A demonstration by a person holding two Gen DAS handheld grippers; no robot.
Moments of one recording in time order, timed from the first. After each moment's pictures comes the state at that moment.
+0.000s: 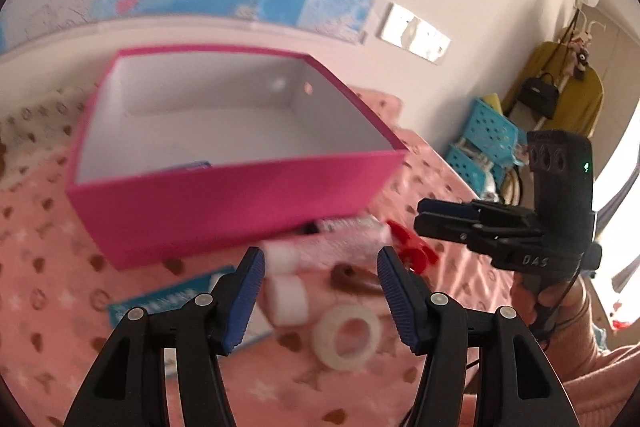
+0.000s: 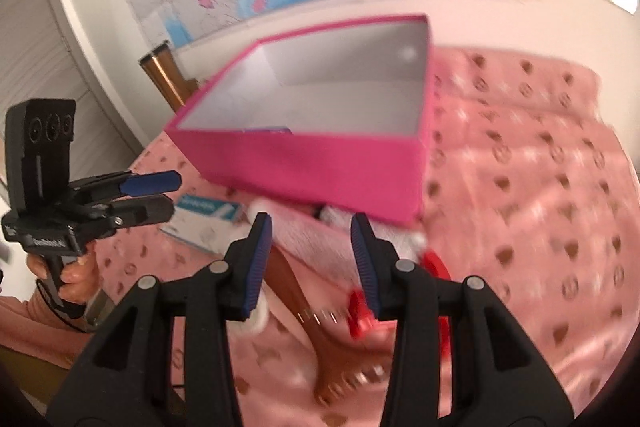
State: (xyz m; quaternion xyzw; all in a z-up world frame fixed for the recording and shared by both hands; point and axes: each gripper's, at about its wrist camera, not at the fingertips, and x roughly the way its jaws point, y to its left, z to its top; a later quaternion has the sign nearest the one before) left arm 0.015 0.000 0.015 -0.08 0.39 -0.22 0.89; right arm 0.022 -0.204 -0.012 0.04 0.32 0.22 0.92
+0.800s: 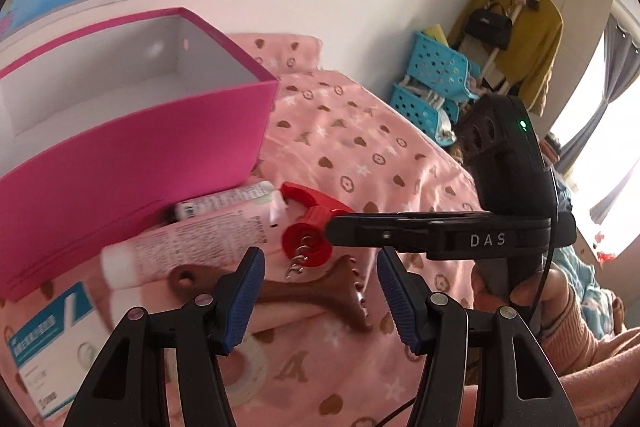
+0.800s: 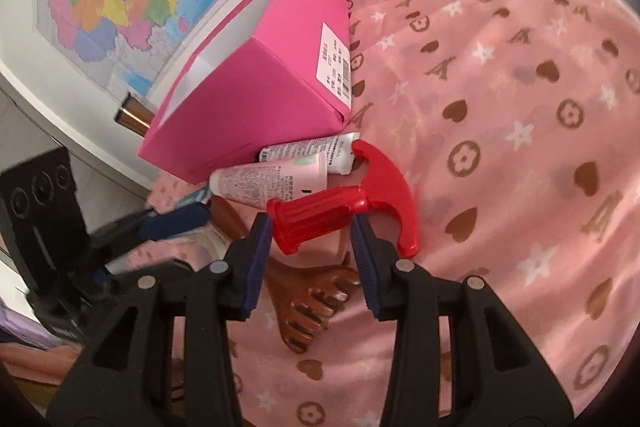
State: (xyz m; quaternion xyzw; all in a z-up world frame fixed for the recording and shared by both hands) left arm 0.029 -0.110 -0.015 -0.01 0.43 -0.32 0.85; right arm 0.013 -0.279 -0.077 0.26 0.37 0.21 0.87
